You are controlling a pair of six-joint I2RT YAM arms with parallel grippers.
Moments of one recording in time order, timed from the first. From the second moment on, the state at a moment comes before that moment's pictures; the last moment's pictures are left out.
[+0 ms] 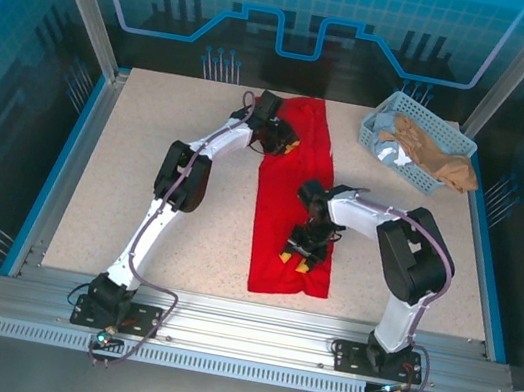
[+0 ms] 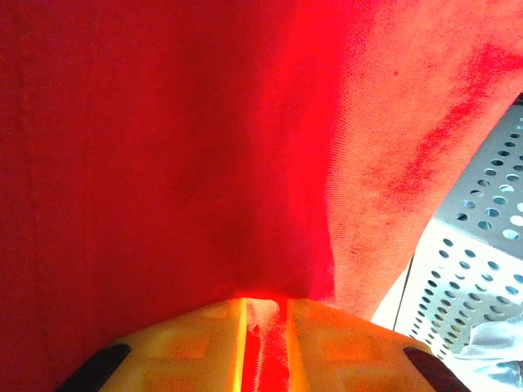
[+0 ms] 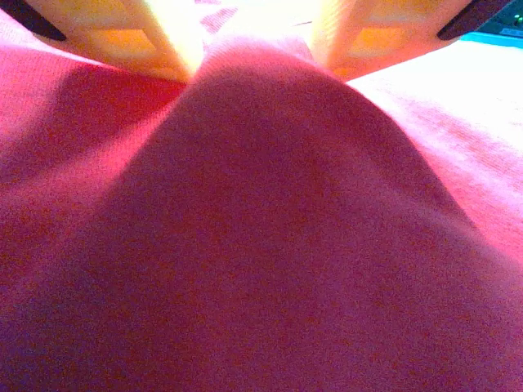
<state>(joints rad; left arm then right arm) -0.36 2.71 2.38 -0.49 0.45 -1.24 0.57 1.86 1.11 -0.91 -0.45 0.94</state>
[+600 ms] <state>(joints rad) -0.21 2.73 2.46 -0.52 0.46 -1.05 0.59 1.86 1.16 -0.93 -0.42 0.90</state>
